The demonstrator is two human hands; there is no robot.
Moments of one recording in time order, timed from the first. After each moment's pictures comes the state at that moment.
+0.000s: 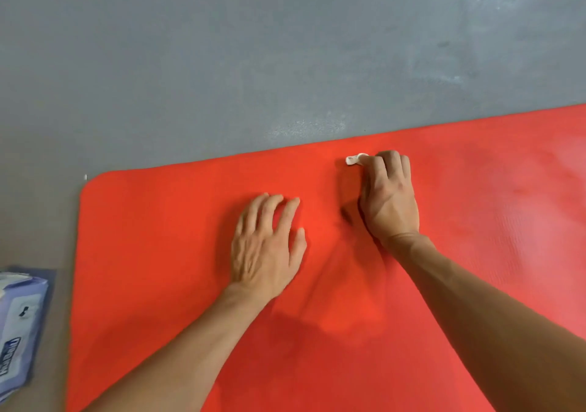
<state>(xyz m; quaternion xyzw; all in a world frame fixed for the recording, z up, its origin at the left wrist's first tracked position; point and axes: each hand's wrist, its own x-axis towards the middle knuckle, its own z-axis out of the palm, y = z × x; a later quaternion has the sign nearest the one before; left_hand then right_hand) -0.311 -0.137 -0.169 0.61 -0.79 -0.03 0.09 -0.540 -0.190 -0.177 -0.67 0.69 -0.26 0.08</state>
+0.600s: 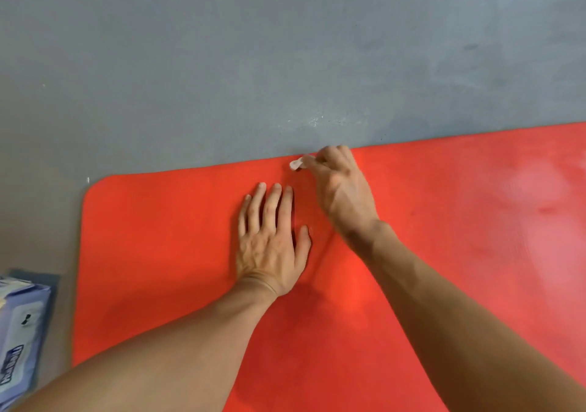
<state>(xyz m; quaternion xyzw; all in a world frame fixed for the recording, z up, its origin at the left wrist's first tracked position) -0.310 -0.160 -0.179 0.64 -0.76 -0.03 0.05 -0.466 -0.235 -0.162 -0.73 0.59 -0.29 0.17</state>
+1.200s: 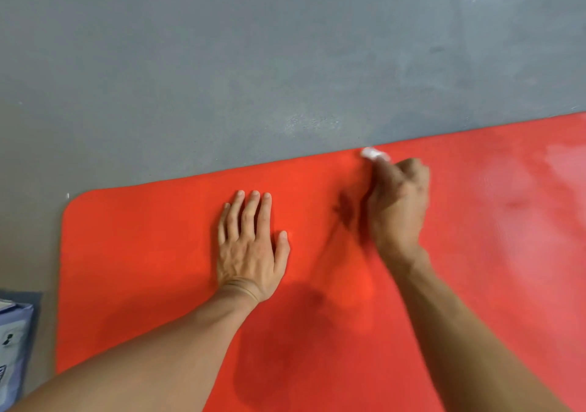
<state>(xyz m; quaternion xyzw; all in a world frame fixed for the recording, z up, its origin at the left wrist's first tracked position) -0.310 -0.159 -0.180 0.64 -0.77 -0.01 0.05 -0.543 -0.201 -0.159 -0.52 0.79 -0.30 0.10</state>
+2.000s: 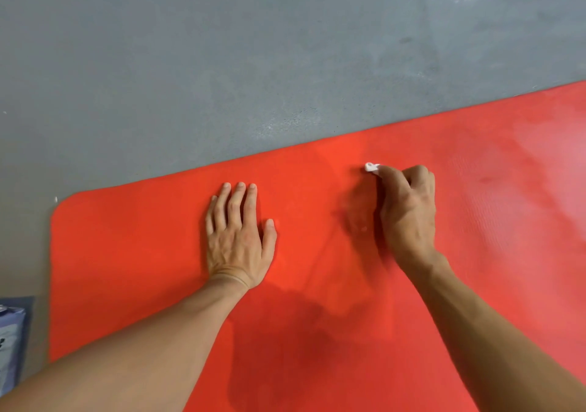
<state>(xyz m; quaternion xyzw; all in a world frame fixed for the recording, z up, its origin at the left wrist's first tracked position) -0.310 -0.159 -0.180 0.64 -0.77 0.00 0.06 -0.581 -0.151 -0.155 -0.56 0.77 -0.26 0.12</state>
